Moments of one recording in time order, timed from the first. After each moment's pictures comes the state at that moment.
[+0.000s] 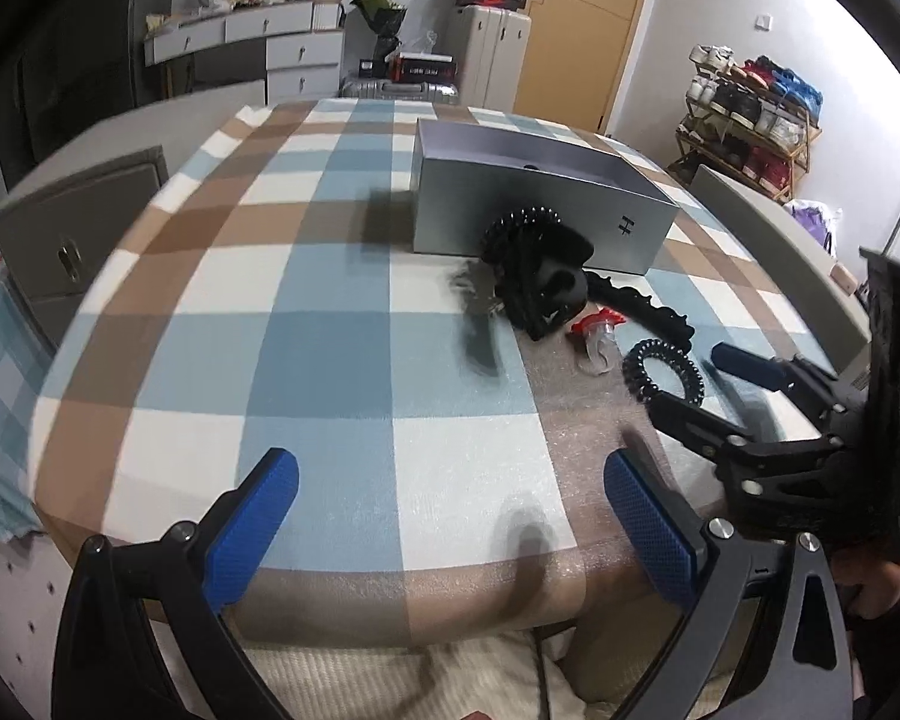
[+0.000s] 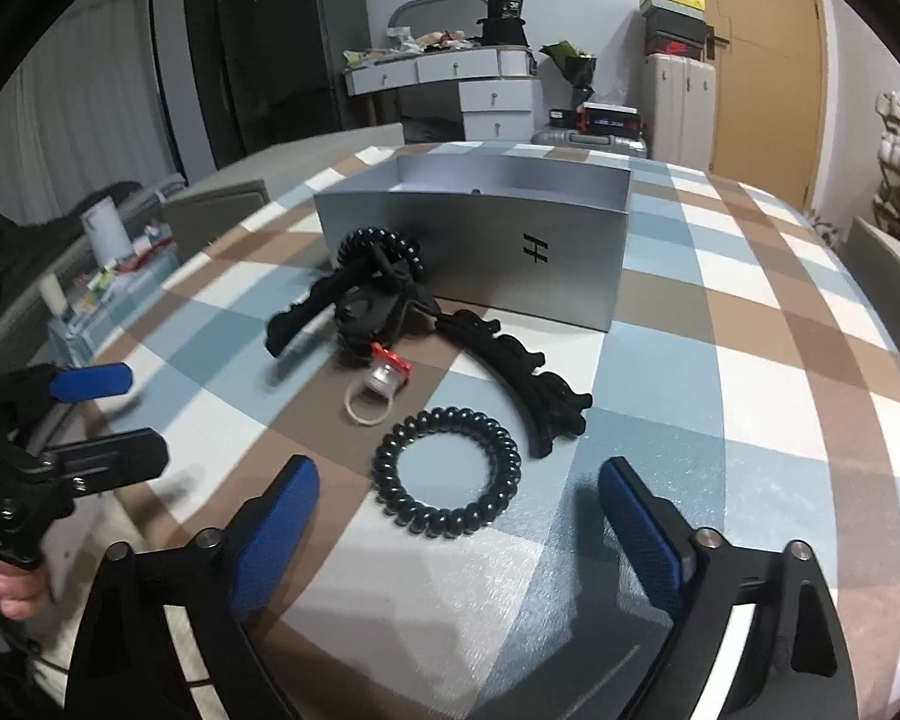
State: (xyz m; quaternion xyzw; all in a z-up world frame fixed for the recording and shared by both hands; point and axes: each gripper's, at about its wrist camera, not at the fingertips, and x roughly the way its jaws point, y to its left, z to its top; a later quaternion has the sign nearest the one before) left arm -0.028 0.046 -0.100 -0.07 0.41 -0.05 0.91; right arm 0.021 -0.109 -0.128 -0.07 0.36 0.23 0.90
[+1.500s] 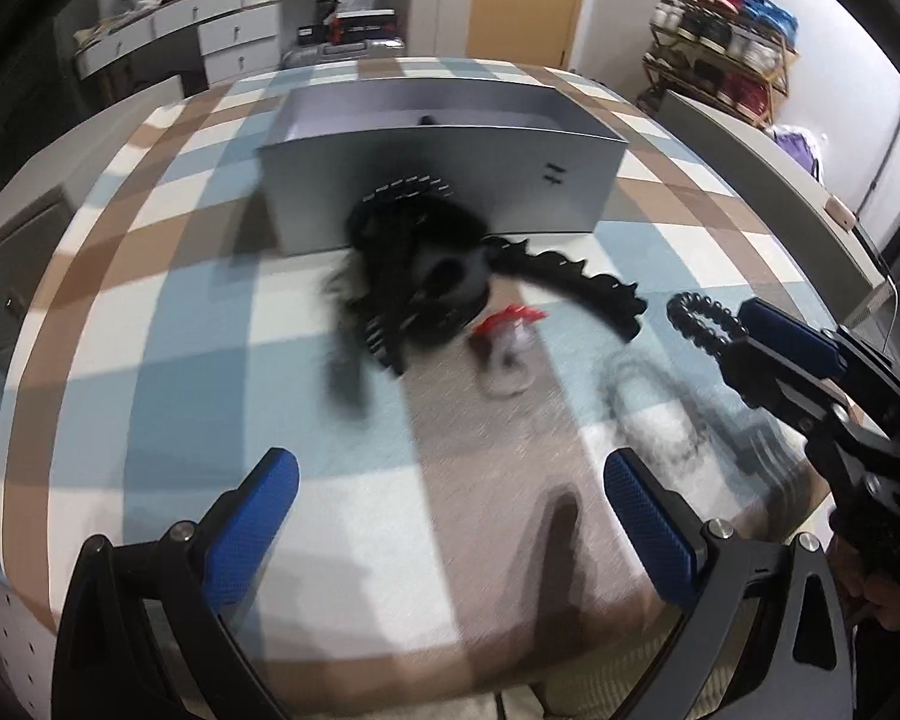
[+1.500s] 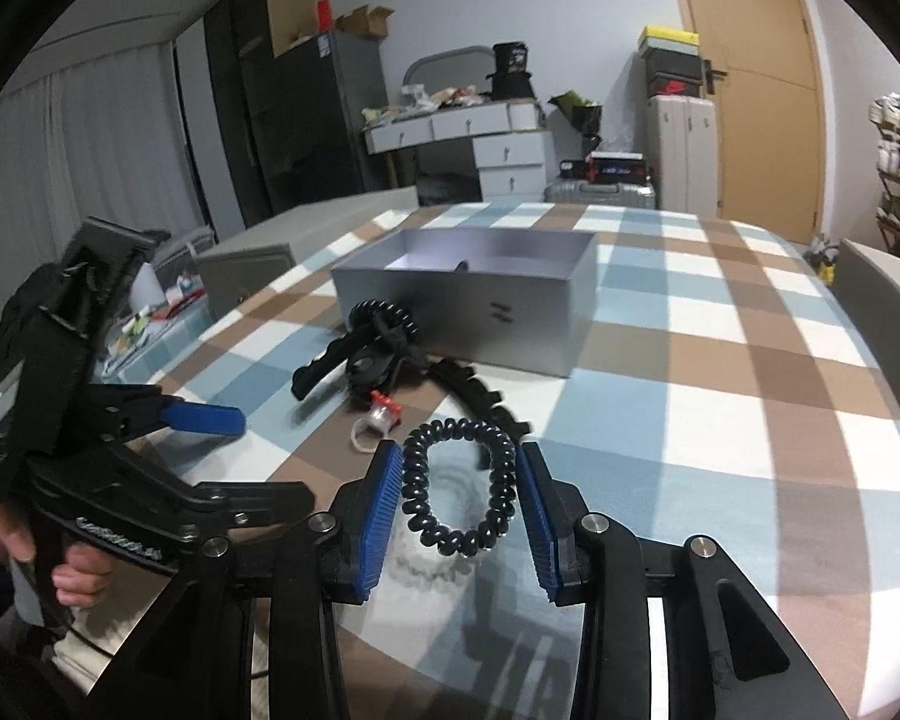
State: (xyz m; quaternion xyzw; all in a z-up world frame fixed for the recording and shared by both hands) left arm 0.017 -0.015 -0.102 0.00 0.48 -0.09 0.88; right arm 0.002 -0.159 -0.101 -0.01 0.29 0.27 0.92
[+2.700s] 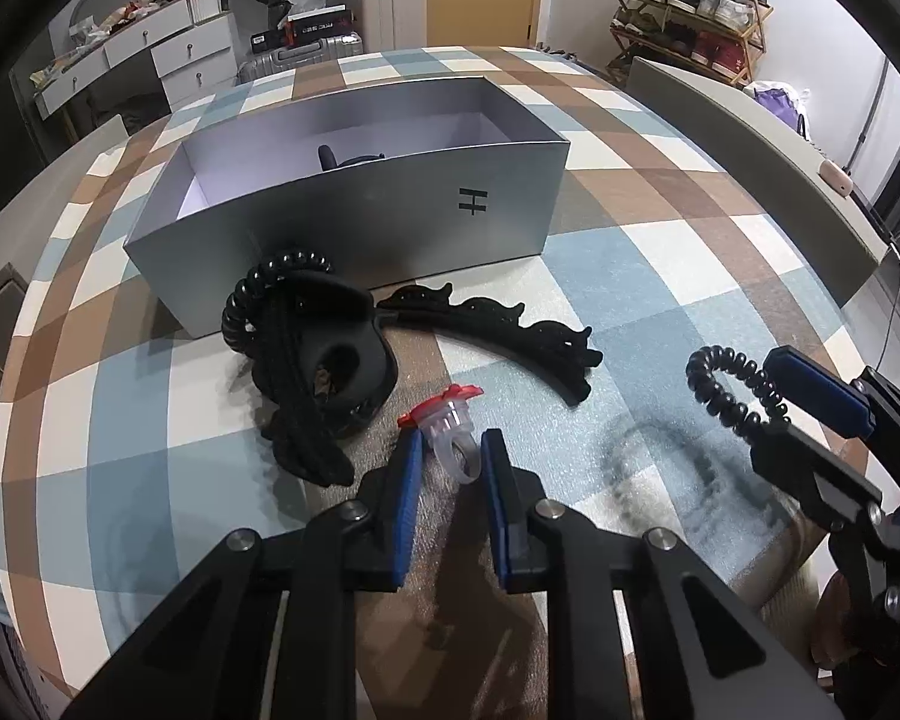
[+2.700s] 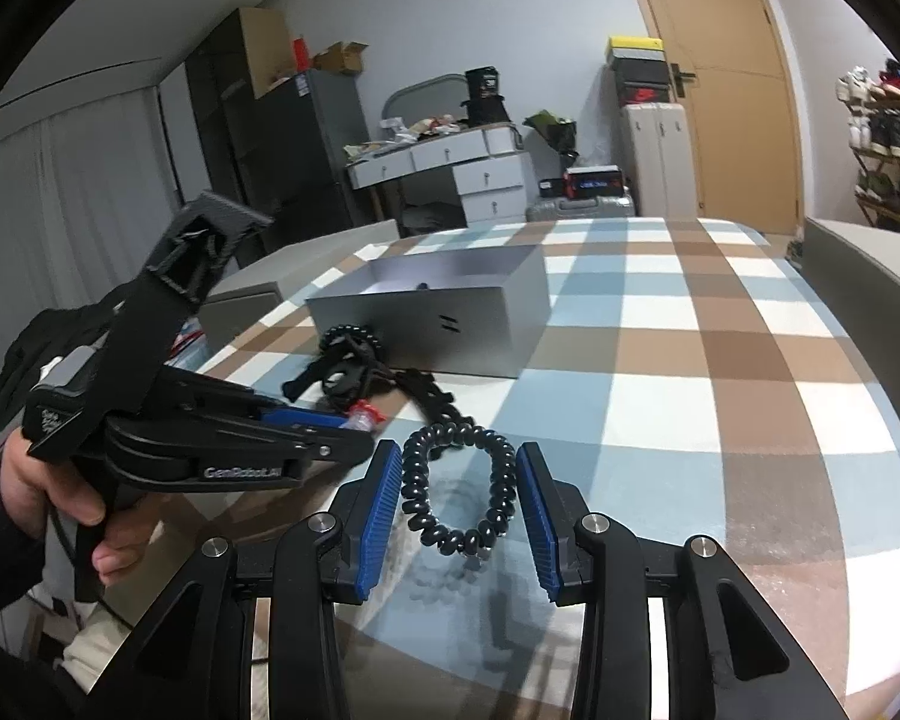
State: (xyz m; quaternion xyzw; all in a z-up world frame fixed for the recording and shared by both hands) left arm 0.040 -0.045 -0.098 0.04 0.49 -0.11 0.86; right arm -0.011 -0.188 -0.103 0.02 0.27 0.27 0.93
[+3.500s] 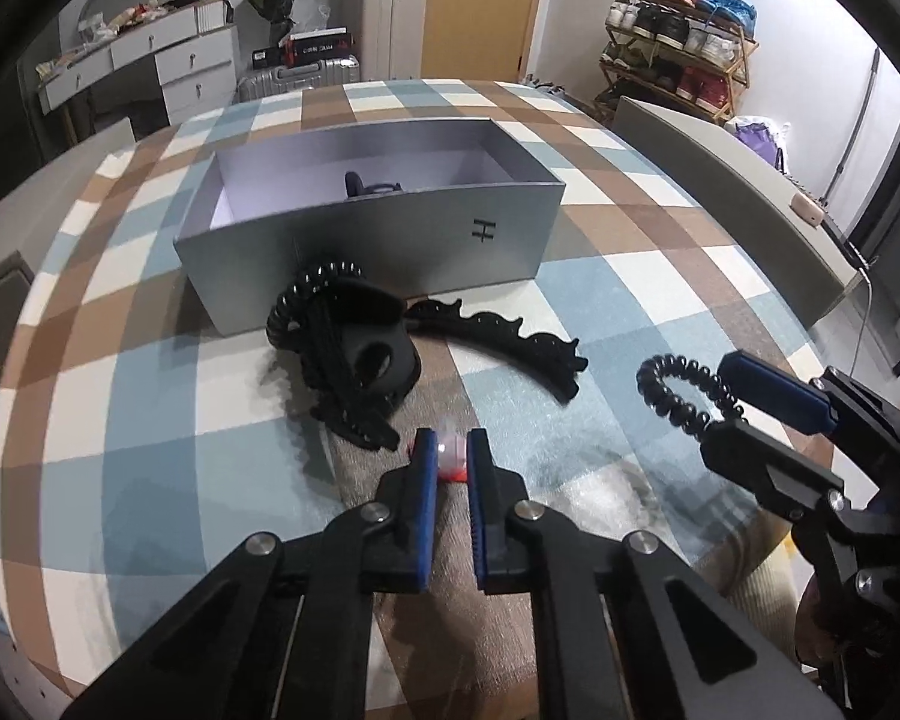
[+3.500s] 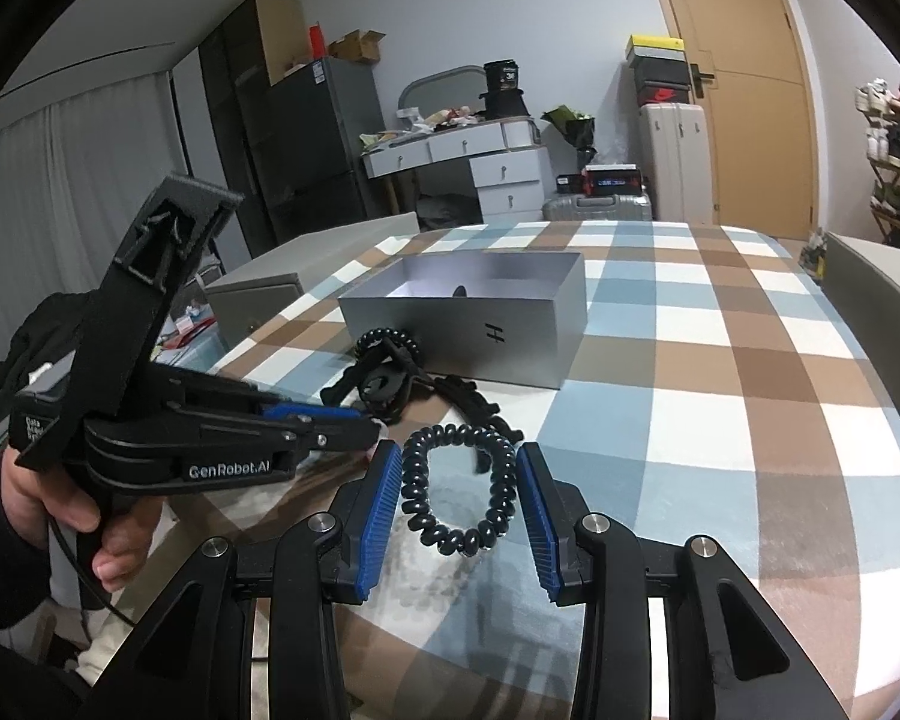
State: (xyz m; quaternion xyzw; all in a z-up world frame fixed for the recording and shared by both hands) left arm 0.027 -0.030 -0.090 0.01 0.46 -0.13 0.88; right arm -0.010 -0.164 -0.090 0.01 0.28 0.27 0.92
